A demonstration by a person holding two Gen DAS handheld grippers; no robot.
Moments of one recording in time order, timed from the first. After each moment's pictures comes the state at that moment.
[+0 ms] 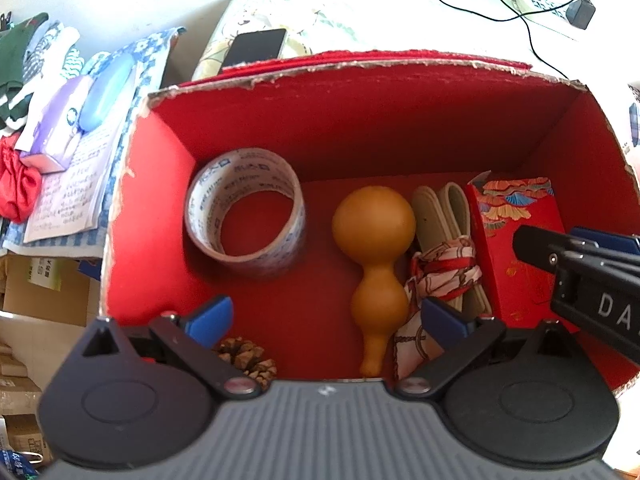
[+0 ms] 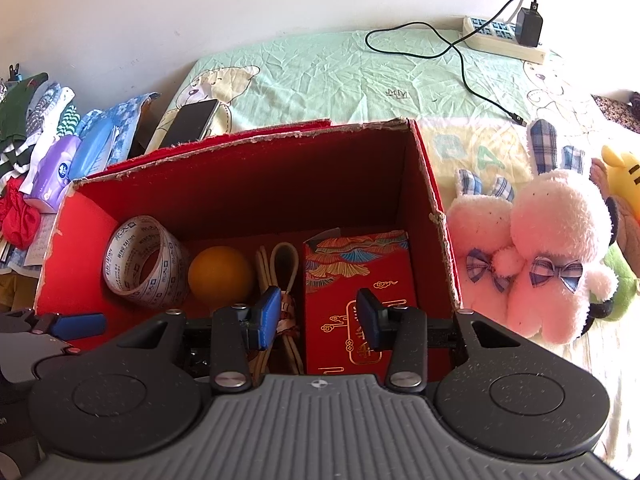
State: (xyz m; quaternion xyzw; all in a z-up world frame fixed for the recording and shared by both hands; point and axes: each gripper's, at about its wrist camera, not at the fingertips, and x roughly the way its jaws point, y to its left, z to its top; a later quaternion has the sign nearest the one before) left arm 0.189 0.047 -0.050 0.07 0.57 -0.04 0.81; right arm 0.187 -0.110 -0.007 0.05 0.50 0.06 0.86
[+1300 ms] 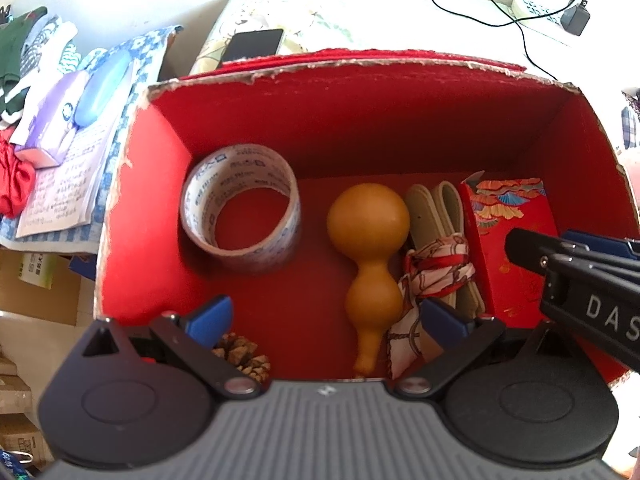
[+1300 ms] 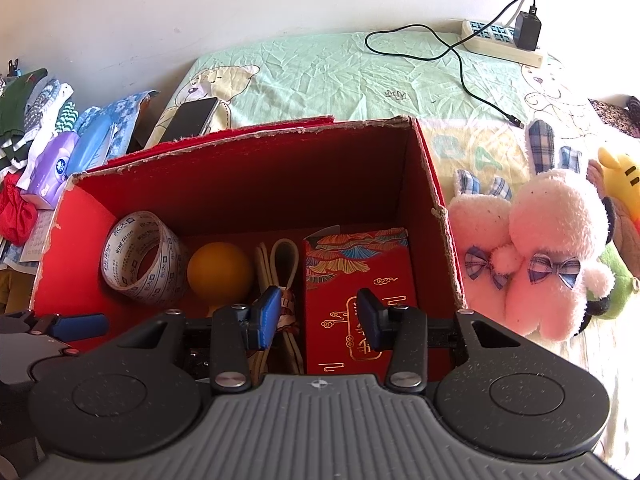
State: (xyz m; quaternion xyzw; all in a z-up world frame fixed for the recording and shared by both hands) left arm 0.186 0.049 -0.050 0.05 0.57 -0.05 0.82; right arm 0.183 -0.106 -0.006 0.05 0.50 0.06 0.86
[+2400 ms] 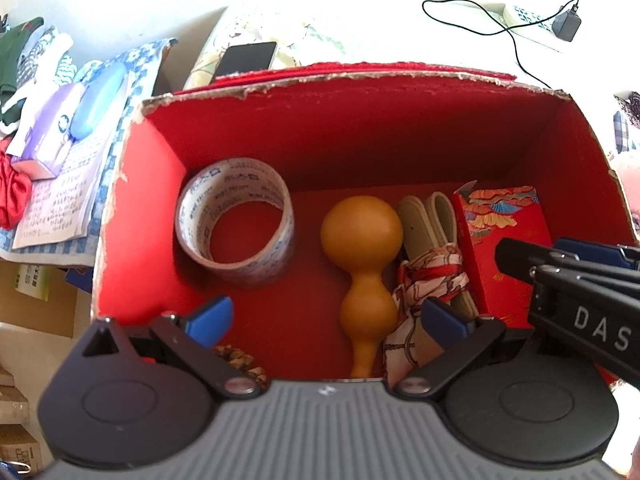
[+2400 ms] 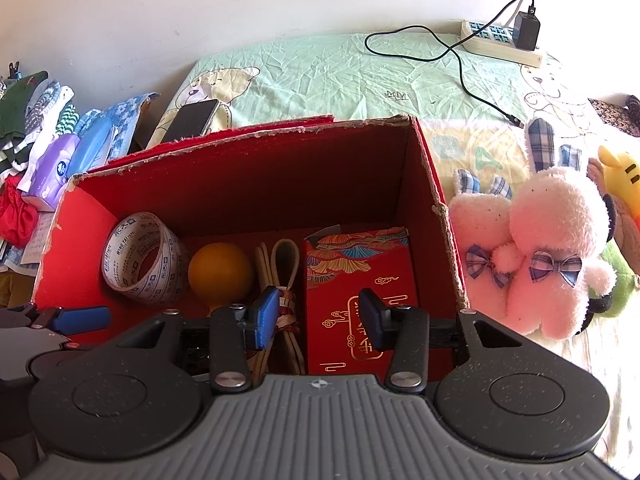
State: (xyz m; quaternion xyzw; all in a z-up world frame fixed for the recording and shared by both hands) left arm 0.185 0.047 -0.048 0.05 0.55 -0.06 0.83; right arm 0.181 -0.105 -0.007 0.05 0.49 0.06 0.87
